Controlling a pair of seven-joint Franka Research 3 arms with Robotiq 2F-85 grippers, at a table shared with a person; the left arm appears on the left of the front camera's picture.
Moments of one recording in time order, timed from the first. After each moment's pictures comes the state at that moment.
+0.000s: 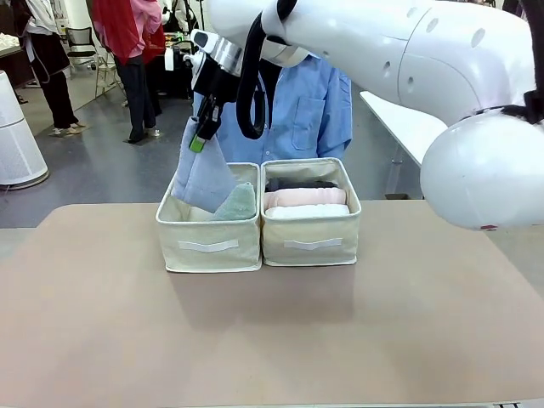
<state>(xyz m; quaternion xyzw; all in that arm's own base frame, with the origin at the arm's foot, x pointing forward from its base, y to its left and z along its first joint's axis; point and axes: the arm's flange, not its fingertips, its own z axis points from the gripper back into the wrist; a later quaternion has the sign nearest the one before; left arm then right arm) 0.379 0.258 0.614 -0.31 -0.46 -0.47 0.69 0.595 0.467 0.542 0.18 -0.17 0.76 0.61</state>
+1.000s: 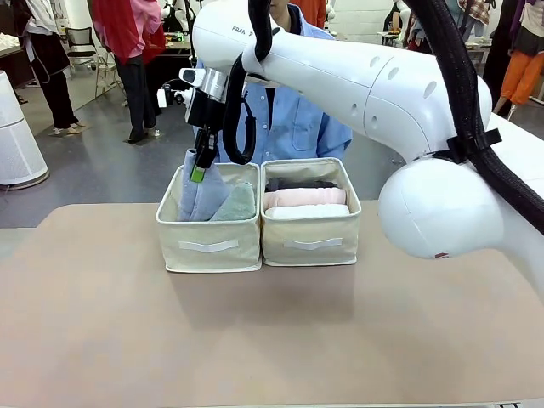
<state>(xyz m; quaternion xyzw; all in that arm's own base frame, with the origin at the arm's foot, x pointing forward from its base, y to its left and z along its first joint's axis) 0.379 0.258 0.614 -0.31 -0.46 -0.47 0.69 0.595 0.487 0.493 0.18 -0.09 0.77 0.60</state>
